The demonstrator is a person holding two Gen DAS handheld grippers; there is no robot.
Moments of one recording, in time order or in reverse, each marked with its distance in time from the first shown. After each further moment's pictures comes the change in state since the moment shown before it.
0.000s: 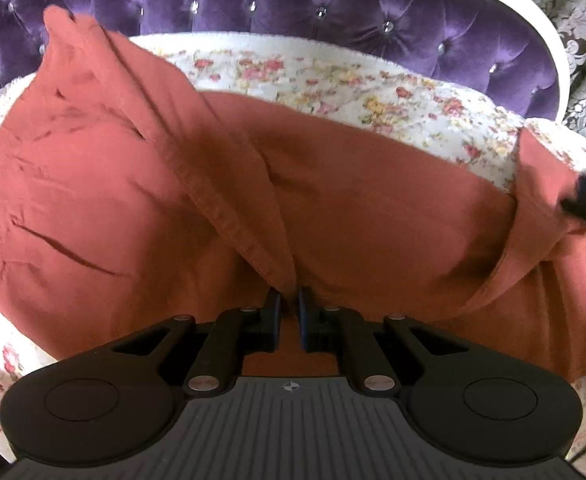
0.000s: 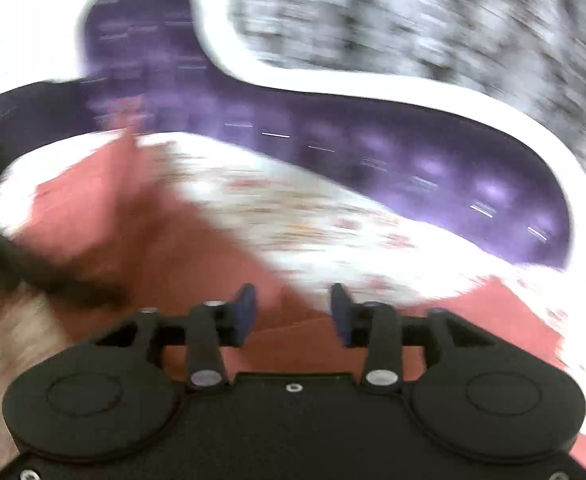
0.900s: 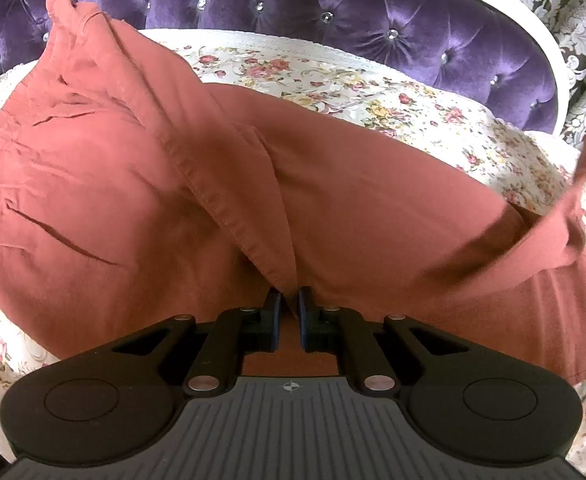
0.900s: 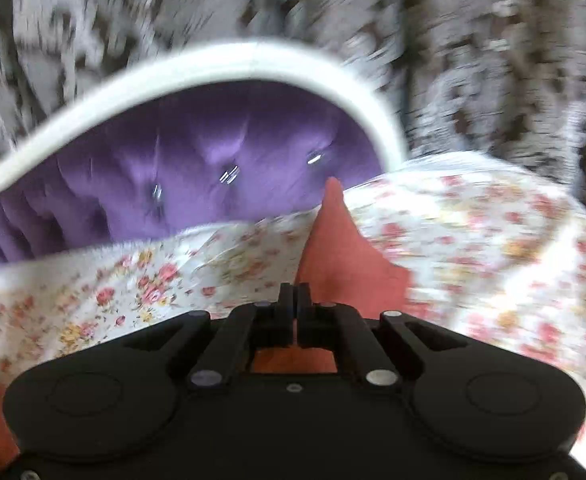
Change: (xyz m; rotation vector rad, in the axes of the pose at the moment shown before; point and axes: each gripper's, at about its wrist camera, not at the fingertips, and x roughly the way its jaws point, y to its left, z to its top) left arm -0.003 0.005 -0.011 -0.036 -0.027 -0.023; right arm 0.000 -0.163 0.007 0.608 0.083 -0.371
